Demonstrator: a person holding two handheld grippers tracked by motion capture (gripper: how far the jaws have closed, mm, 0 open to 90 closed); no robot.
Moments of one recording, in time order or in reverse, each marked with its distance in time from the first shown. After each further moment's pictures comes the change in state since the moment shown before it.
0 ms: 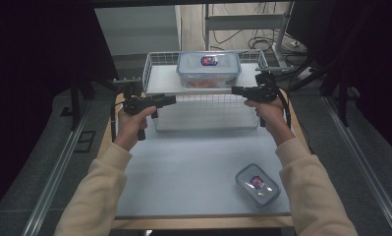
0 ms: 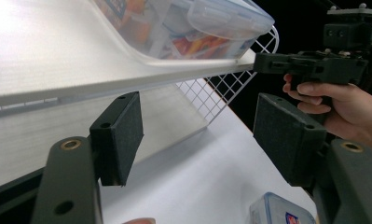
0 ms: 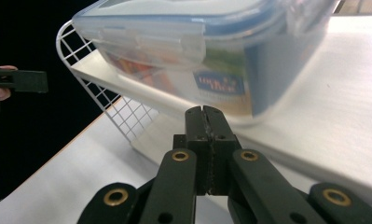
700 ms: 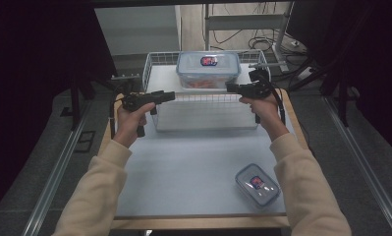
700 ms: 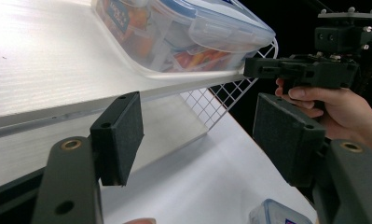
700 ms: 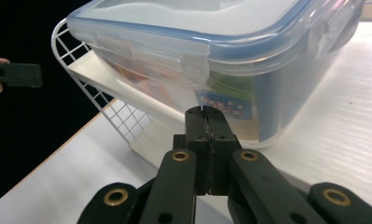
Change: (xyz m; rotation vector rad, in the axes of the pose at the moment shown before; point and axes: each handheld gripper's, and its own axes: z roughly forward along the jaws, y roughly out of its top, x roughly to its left) left arm 0.004 0.010 0.001 -0.015 -0.005 -0.008; right arm 0.004 0.011 0.019 0.023 -0.006 -0.009
